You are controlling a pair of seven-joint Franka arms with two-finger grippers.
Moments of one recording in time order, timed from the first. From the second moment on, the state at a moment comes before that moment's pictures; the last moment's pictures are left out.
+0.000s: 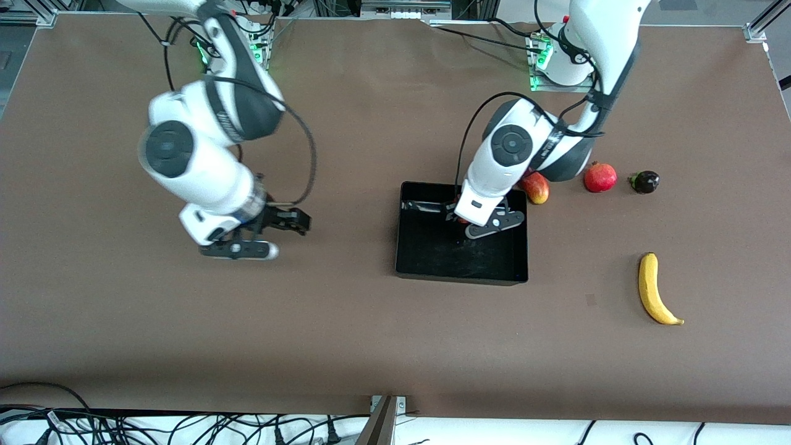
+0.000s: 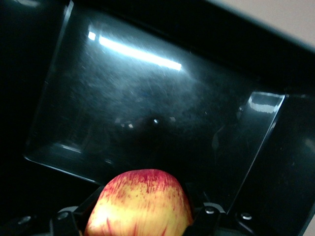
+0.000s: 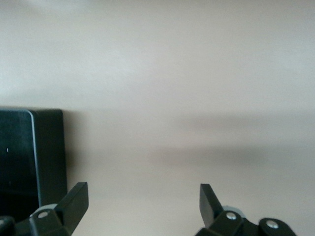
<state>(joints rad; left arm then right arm) -0.34 0.47 -0.25 -1.85 0.05 2.33 -0.94 0.47 0.43 -0.13 -1.43 0.18 1.87 0.33</state>
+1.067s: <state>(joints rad) -0.42 0.66 -0.29 -1.86 0.31 2.48 -1.13 0.26 0.06 -0.18 -1.70 0.07 1.74 0.08</state>
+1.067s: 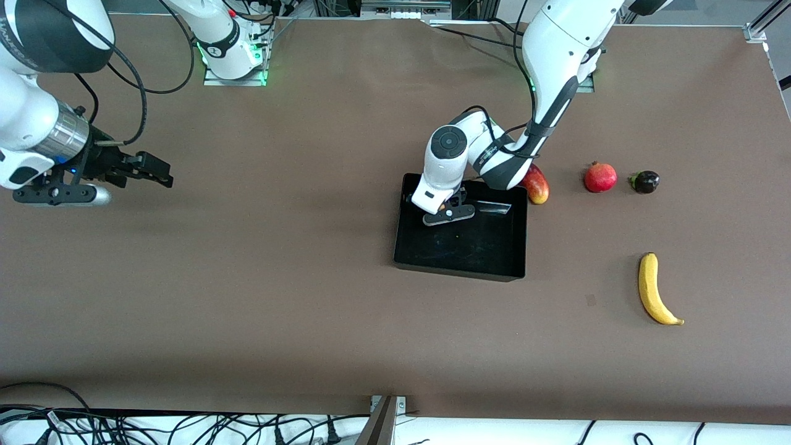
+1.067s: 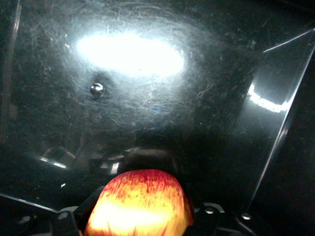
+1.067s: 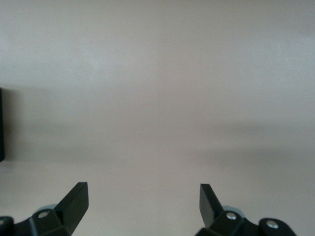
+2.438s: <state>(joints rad) 0.08 0.40 -0.20 -1.73 0.13 2.00 -0.20 0.12 0.01 -0.01 -1.70 0.02 1.74 0.08</state>
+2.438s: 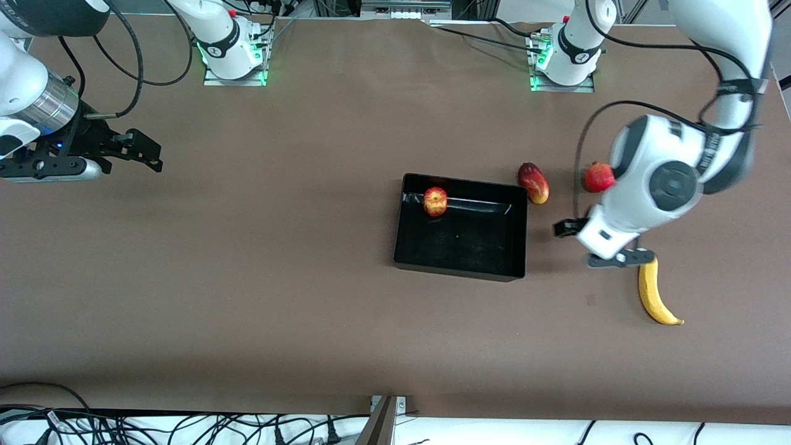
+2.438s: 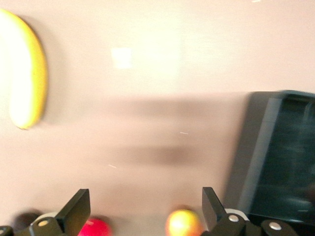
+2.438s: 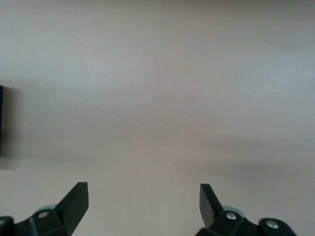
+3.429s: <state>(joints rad) 0.31 0.71 -0.15 -1.64 0.26 2.28 0.28 0.12 0.01 -0.01 -1.69 0.02 1.74 0.08</state>
